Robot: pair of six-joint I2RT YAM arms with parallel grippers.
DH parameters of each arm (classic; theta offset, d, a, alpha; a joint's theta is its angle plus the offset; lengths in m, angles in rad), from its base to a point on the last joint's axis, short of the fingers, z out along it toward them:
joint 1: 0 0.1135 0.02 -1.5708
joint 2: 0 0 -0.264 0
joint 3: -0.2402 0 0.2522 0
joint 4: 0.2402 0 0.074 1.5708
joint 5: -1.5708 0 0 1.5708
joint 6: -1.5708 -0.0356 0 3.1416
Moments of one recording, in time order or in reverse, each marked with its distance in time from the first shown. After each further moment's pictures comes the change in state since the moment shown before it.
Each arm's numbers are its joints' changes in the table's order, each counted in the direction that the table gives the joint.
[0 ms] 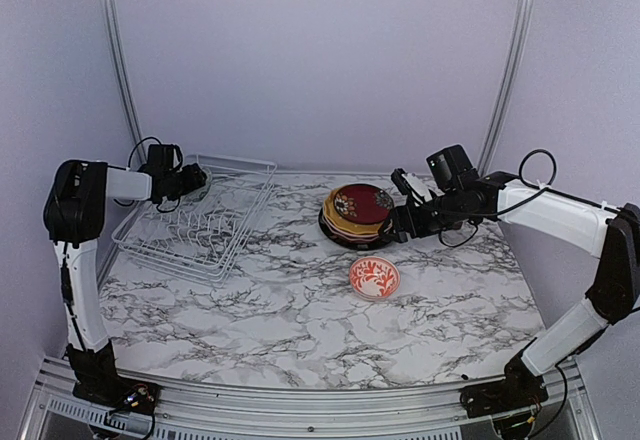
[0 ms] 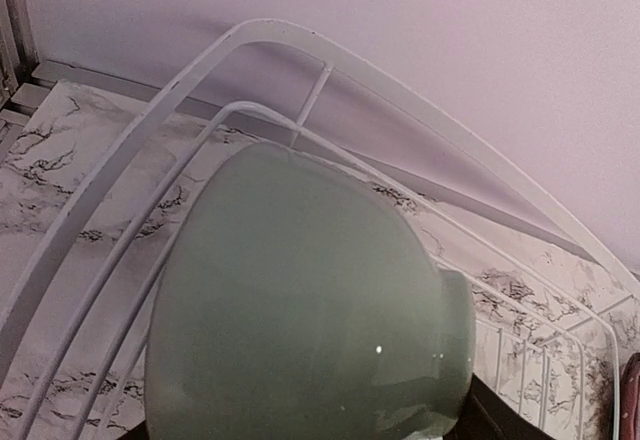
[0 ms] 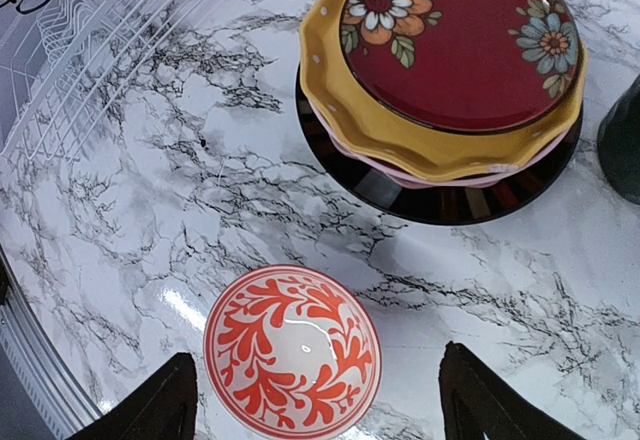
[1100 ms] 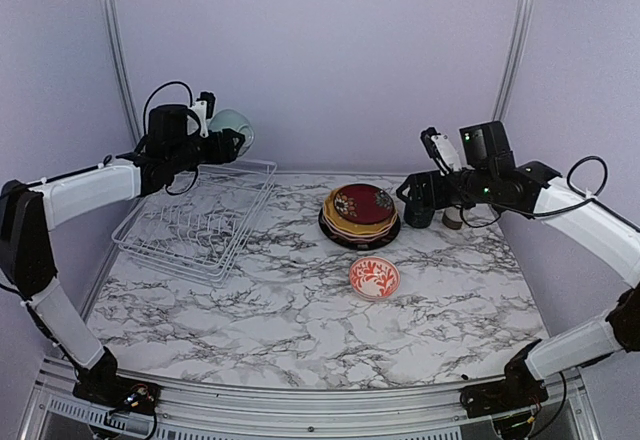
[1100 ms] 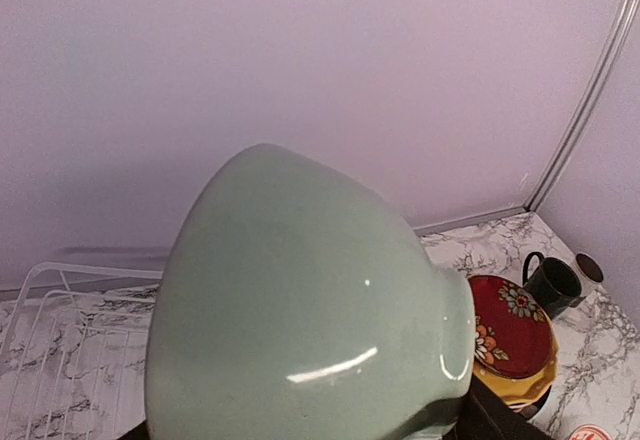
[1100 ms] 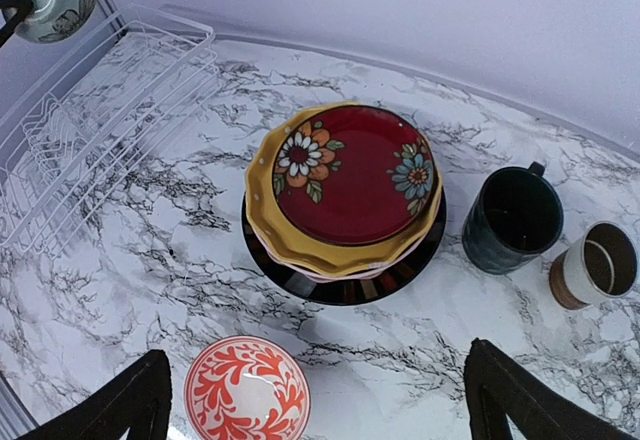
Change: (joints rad) left arm -0.301 -0.503 0.162 0.040 0.043 -0.214; right arm -0.002 -0.192 -0.039 -0.029 -0.217 0.009
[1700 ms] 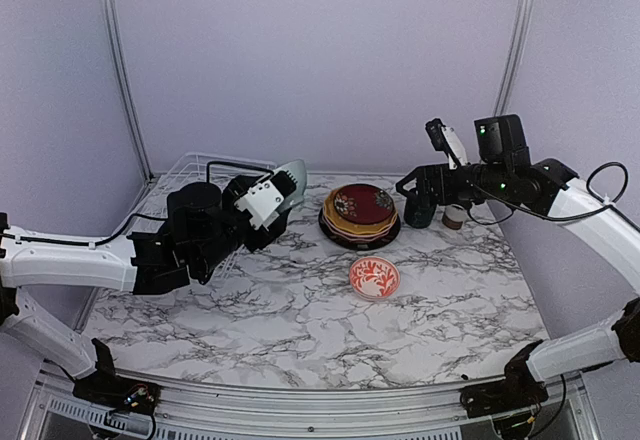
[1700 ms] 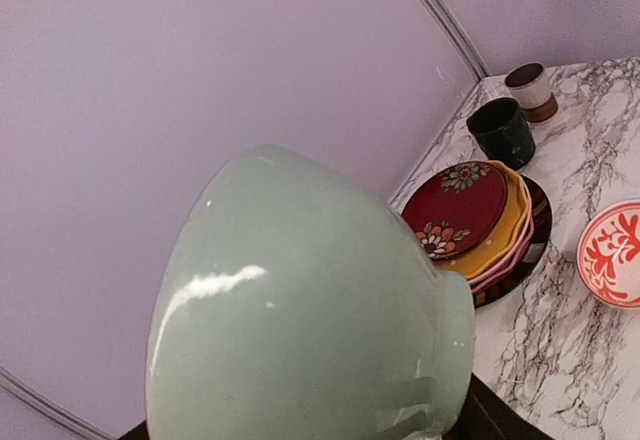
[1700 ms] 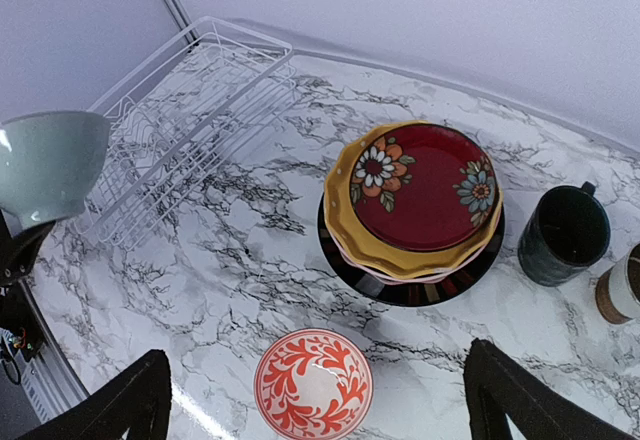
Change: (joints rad) left arm -0.629 -0.286 0.427 -0.282 0.561 -0.800; right arm 0.000 -0.072 -0.029 0.039 0.145 -0.031
